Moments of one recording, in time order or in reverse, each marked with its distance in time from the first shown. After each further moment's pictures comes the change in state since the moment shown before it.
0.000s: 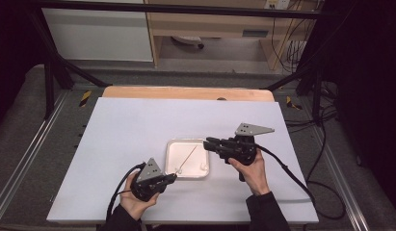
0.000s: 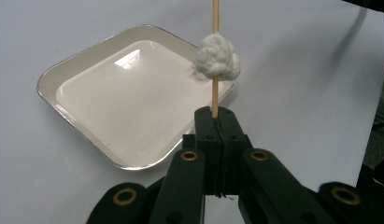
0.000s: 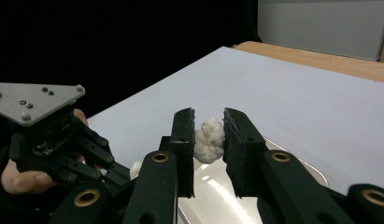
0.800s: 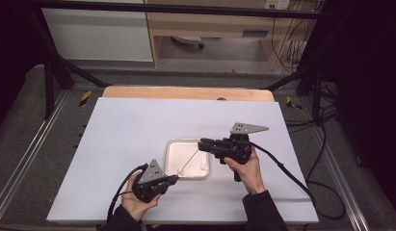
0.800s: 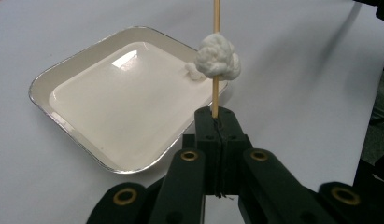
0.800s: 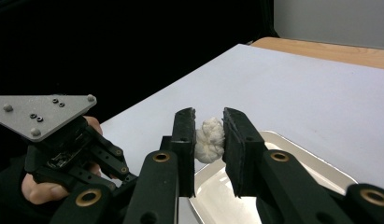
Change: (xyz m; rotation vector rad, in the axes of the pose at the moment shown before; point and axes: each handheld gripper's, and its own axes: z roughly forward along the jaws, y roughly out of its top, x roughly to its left) left arm -0.004 0.000 0.002 -0.004 -0.003 0.025; right arm 0.001 0.000 0.012 0.013 0.065 0.043
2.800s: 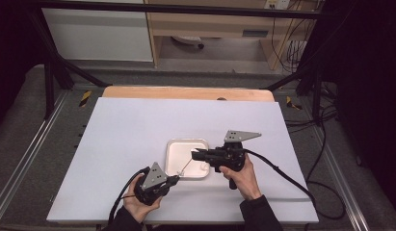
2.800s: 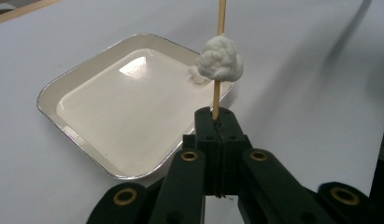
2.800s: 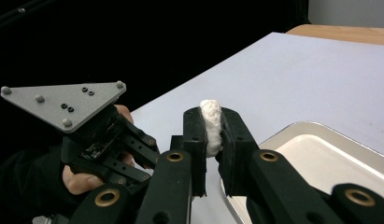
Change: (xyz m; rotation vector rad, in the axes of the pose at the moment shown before) left arm -0.007 -0.005 0.004 -0.021 0.051 0.054; right arm 0.012 -0.016 0.011 0.021 0.109 0.009
